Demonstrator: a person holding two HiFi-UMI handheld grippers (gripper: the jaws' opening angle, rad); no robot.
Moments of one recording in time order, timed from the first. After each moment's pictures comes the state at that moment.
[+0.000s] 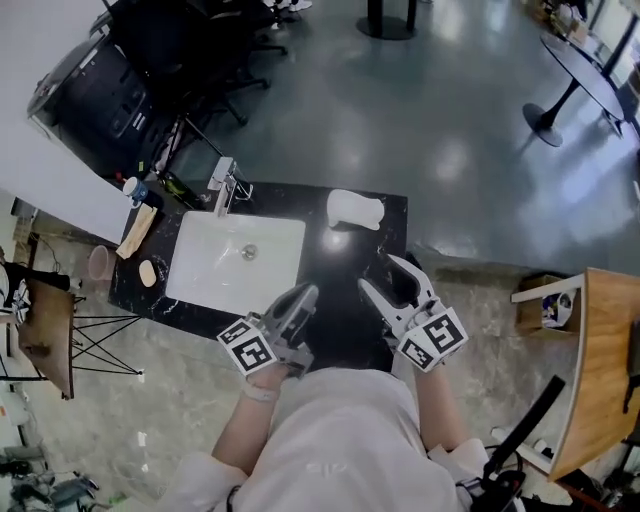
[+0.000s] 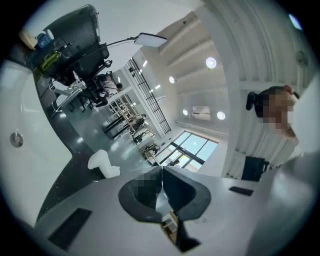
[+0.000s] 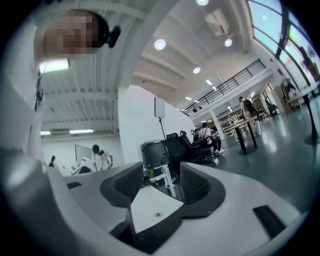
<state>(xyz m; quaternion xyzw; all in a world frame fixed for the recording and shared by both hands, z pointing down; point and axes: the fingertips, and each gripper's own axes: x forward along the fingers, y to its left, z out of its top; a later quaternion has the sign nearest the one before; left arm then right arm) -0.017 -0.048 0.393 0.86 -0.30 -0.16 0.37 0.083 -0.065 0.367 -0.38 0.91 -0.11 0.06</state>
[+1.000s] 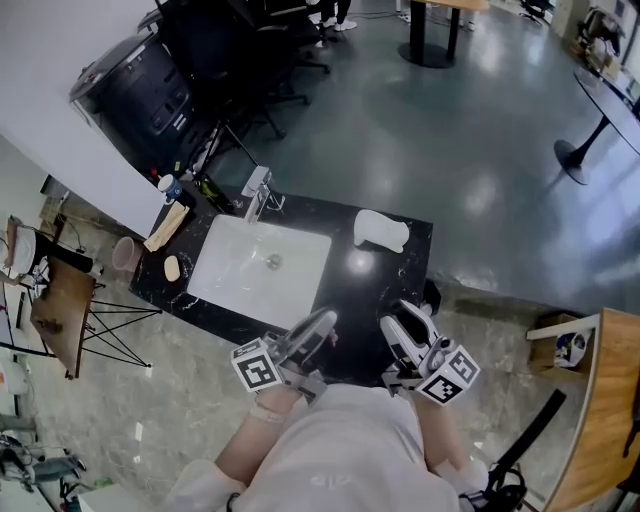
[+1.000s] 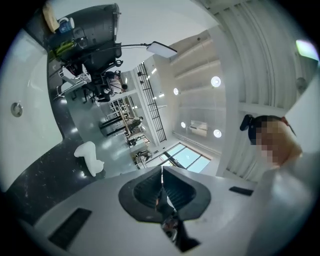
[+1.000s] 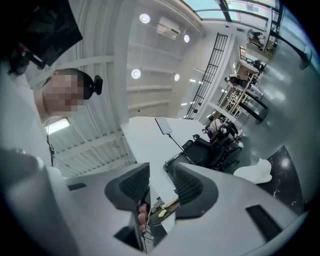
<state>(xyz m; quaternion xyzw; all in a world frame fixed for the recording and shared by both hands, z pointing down) -0.010 -0.016 0.356 0.83 -0.26 -0.25 0.42 0.087 -0.022 0.349 -0.27 0.89 -0.25 0.25</state>
